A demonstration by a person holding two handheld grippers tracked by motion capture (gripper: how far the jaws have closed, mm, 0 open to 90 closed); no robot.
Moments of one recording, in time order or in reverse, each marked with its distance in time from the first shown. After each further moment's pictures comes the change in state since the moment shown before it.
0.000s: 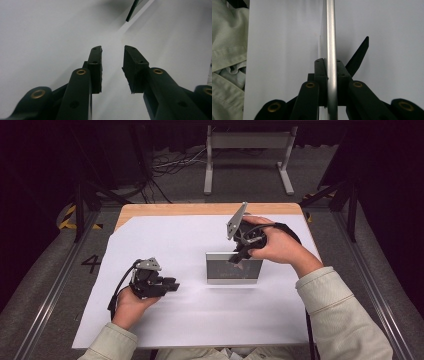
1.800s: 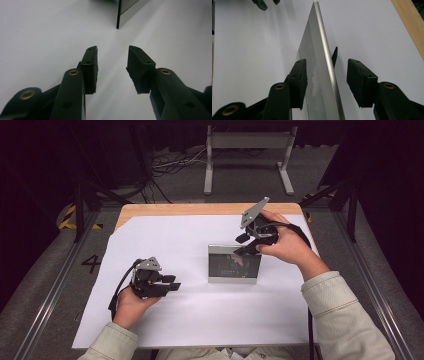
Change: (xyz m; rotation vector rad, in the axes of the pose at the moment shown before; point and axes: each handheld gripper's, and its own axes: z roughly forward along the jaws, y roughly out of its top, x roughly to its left) left arm -0.003 0.002 -0.002 -0.032 0.024 0.032; right arm -0.013 -0.035 -0.012 -0.193 -0.192 0.131
